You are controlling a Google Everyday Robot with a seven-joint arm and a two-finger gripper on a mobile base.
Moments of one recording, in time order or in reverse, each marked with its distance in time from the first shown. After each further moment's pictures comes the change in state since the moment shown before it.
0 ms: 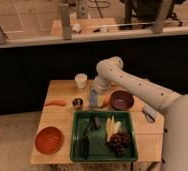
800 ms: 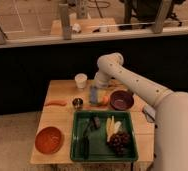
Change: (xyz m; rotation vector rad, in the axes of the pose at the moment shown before) arm 0.014 -0.034 -0.001 0.006 -0.005 0.064
